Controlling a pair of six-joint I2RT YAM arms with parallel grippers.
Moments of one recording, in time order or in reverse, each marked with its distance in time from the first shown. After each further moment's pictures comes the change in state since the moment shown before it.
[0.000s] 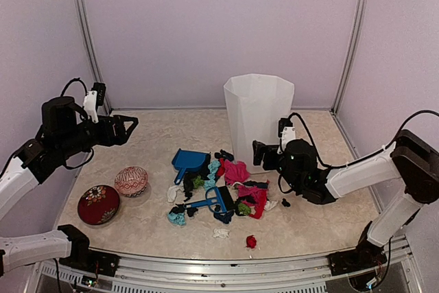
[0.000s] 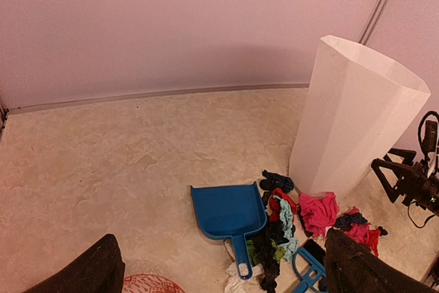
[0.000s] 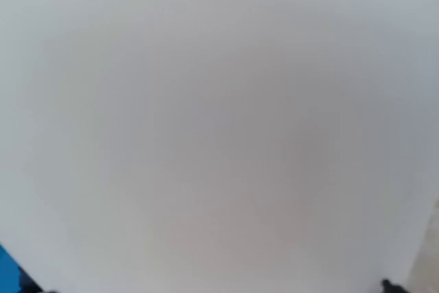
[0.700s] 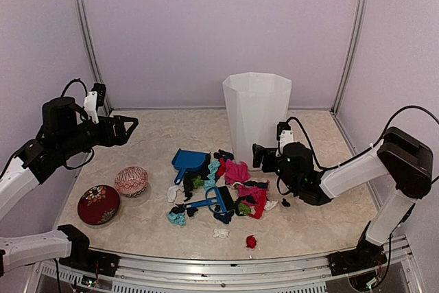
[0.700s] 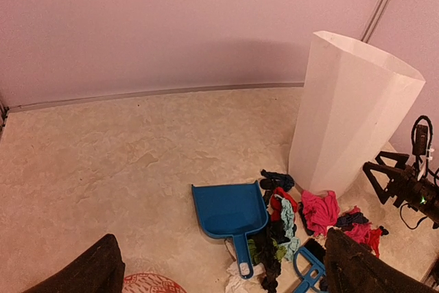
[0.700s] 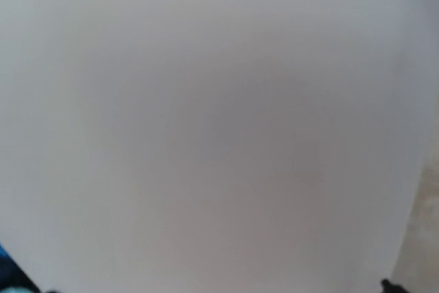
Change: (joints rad) left arm 0.004 0.002 -0.005 0.002 0.001 -0.002; right arm -0.030 0.096 0.012 0.069 -0.008 0.006
